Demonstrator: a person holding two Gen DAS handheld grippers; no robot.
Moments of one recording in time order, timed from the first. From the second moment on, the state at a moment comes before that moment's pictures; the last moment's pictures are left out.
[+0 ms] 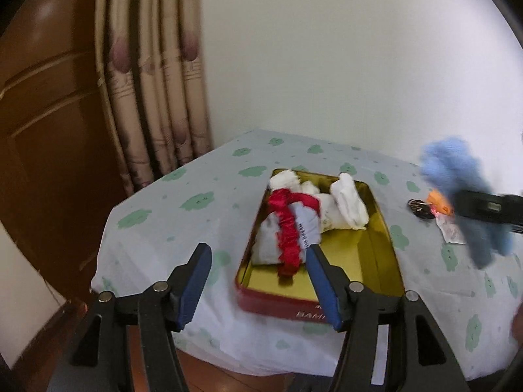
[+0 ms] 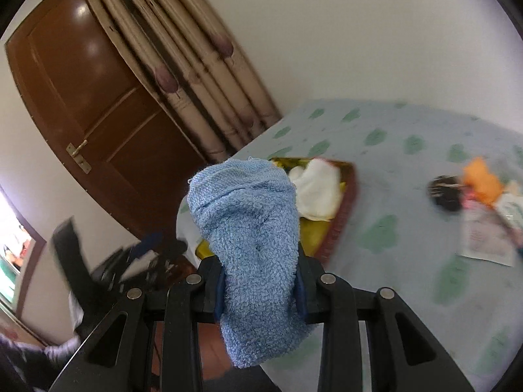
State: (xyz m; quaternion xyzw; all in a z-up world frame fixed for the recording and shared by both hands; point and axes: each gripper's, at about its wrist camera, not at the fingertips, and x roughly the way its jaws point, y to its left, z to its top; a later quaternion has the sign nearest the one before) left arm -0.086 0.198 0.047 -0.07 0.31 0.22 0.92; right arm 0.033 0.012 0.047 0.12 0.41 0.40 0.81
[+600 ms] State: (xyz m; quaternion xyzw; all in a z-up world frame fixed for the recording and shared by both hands) left arm -0.089 0.212 0.046 -0.08 0.30 0.22 0.92; right arm 0.083 0.104 -0.029 0.08 0.49 0.32 0.80
